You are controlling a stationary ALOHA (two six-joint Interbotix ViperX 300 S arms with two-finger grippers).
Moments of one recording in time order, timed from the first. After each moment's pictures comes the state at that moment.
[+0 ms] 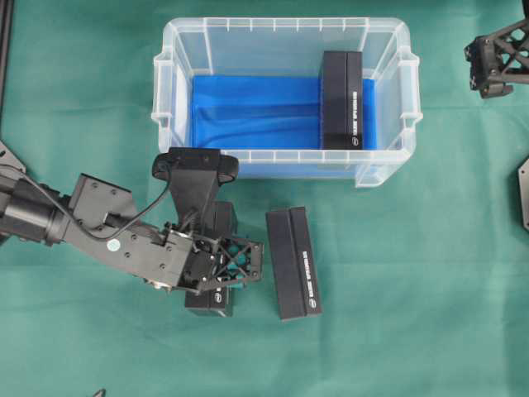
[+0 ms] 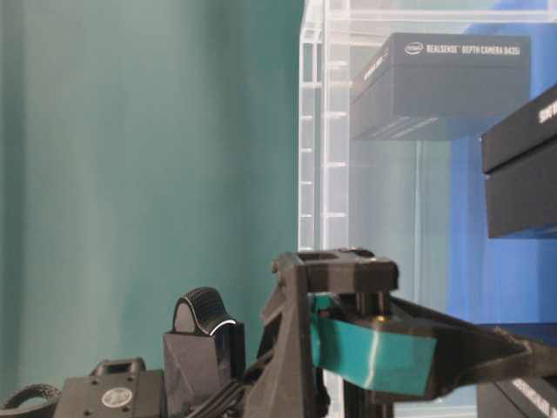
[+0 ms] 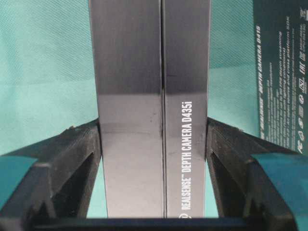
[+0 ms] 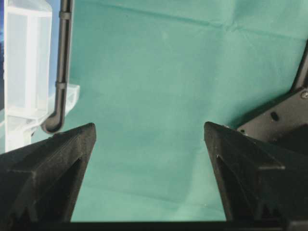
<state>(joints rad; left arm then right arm) -0.29 0.17 0.21 0.14 1.08 -1.87 -0.36 -0.56 0.52 -0.13 1.39 1.22</state>
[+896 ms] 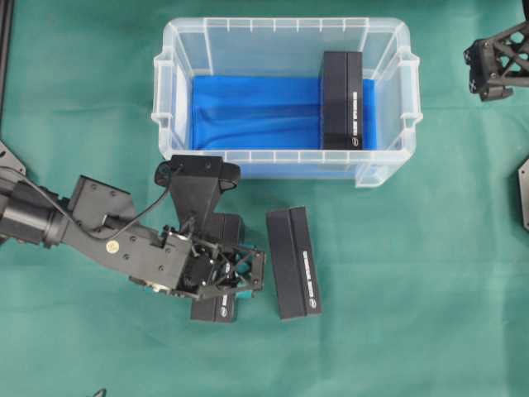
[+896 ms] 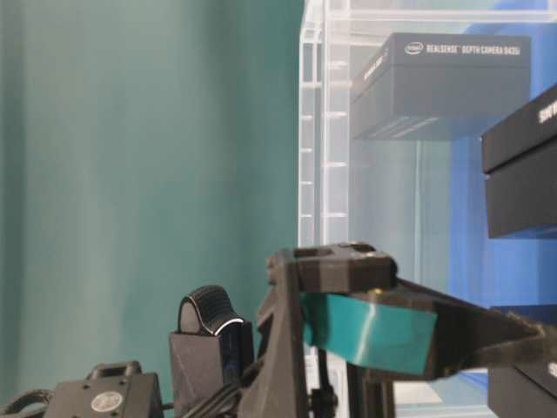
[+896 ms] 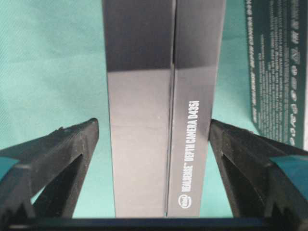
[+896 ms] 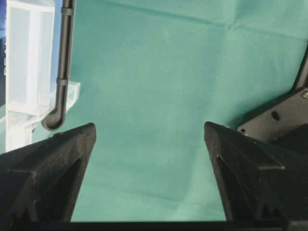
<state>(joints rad) -0.30 0.17 0.21 0.09 1.04 -1.85 -0.35 -0.56 0.52 -0.13 1.39 1.22</state>
